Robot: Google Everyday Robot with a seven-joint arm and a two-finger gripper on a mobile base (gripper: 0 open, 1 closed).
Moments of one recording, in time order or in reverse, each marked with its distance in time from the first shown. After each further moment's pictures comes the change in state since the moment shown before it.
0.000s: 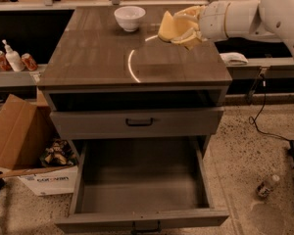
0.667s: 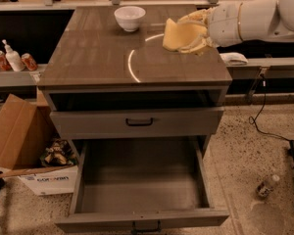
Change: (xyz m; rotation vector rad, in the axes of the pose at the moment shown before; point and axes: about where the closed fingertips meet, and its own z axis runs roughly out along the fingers) arm -0.038 0.036 -0.043 -0.087 0.008 -0.155
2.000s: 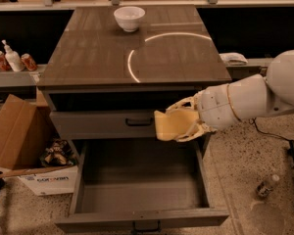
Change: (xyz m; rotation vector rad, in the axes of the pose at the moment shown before) arm -0.065 0.222 -0.016 -0.349 -0.030 0.010
